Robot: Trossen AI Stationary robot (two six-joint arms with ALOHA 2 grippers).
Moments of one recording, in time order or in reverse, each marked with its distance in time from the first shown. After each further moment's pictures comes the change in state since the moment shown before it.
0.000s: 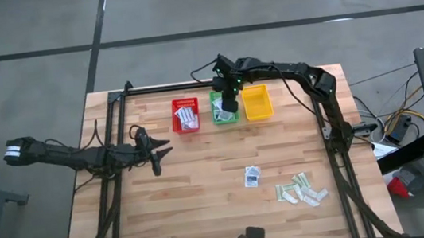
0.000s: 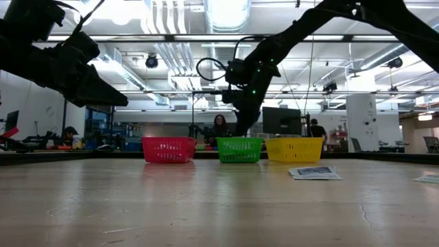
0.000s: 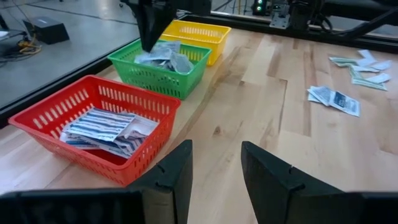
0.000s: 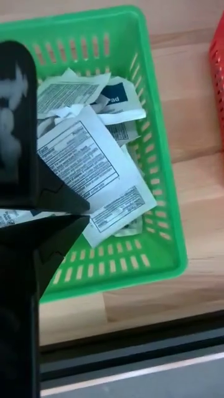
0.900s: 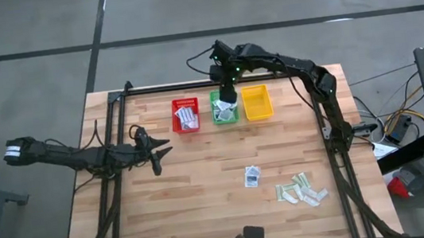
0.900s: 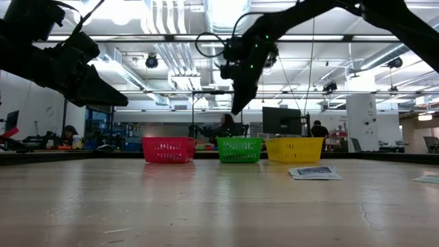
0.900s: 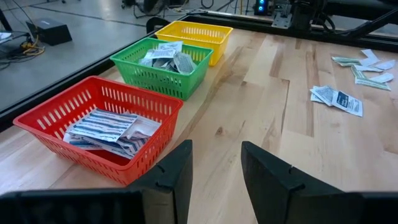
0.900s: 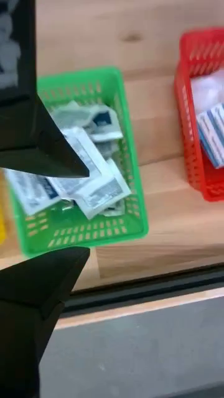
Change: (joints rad) left arm 0.000 0.000 0.000 0.000 -0.007 0.006; right arm 0.005 -0.004 0.266 -0.256 0.015 -0.010
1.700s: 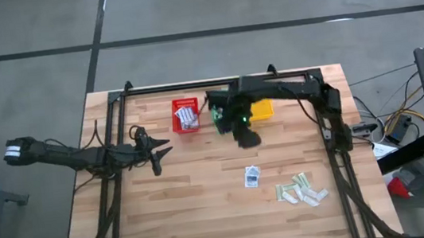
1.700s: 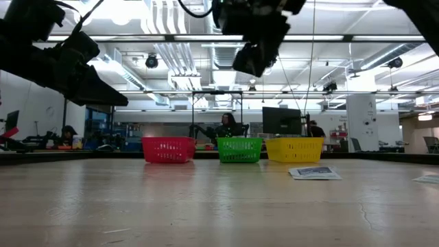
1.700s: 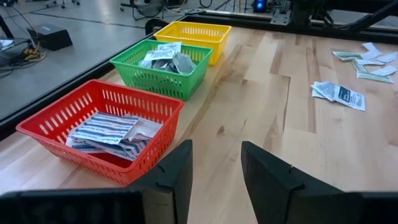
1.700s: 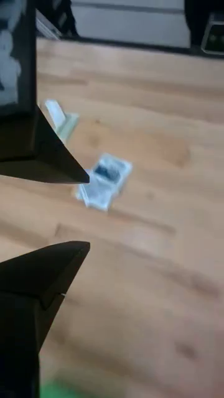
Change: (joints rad) left arm 0.000 0.000 0.000 -0.001 0.000 0.036; right arm 0.376 -0.094 0.014 -0.467 -0.295 -0.057
